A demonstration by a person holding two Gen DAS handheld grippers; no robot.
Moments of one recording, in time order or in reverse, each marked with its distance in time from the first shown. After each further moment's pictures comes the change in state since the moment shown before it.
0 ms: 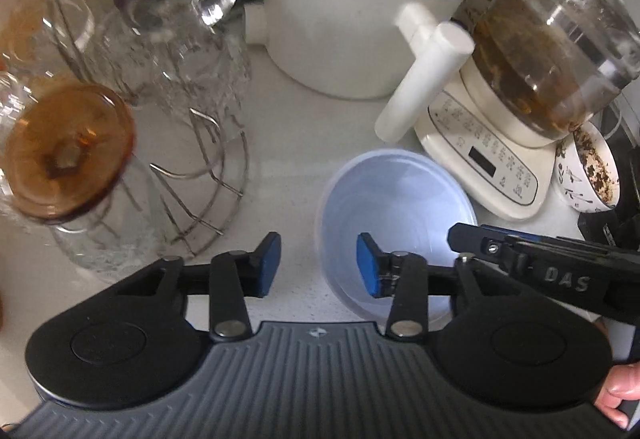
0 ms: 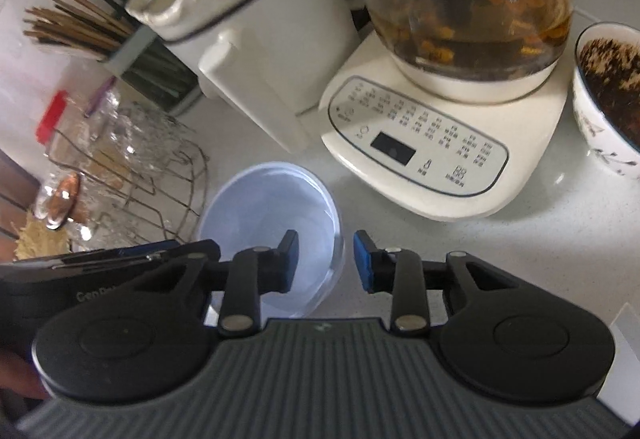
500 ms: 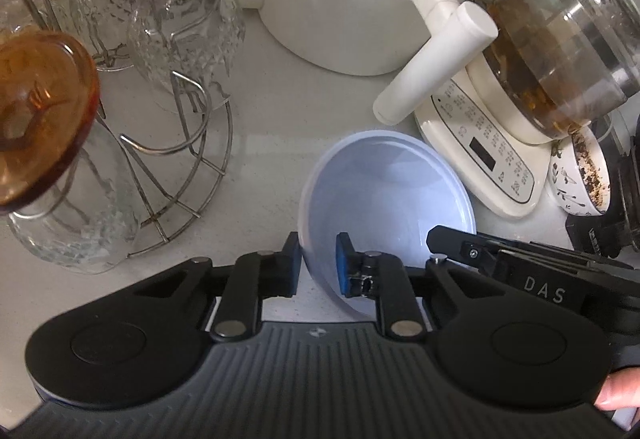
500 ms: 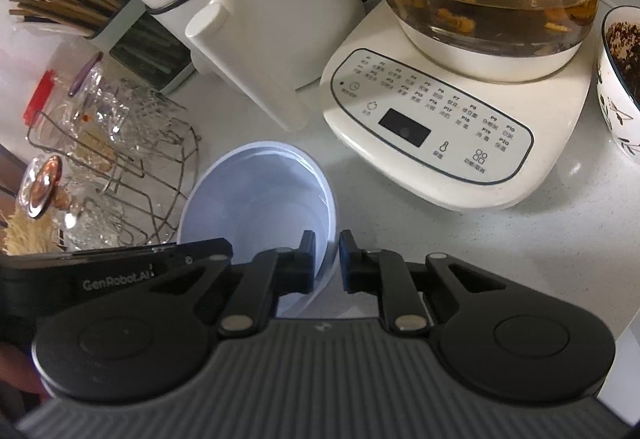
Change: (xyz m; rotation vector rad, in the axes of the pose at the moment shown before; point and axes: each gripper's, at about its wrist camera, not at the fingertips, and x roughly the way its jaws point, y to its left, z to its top) left arm 0.017 0.010 0.001 -0.059 0.058 -0.079; right arm 0.013 0.005 -0.002 0.003 0.035 0.018
